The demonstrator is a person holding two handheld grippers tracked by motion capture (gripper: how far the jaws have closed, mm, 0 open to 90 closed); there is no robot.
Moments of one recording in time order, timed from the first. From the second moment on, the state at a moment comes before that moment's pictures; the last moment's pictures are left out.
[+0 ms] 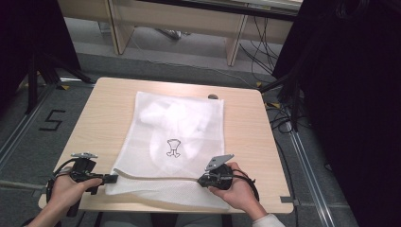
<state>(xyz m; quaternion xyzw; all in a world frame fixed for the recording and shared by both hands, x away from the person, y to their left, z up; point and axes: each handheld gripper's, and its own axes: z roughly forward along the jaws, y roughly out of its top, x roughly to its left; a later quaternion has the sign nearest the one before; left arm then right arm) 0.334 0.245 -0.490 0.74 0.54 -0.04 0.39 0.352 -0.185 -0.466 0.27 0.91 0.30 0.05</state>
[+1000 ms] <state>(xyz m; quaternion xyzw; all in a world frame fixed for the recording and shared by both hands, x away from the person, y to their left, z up) 0.334 0.244 -0.490 0.74 0.54 -0.04 0.40 0.351 -0.202 -0.464 0.28 0.91 0.30 0.05</state>
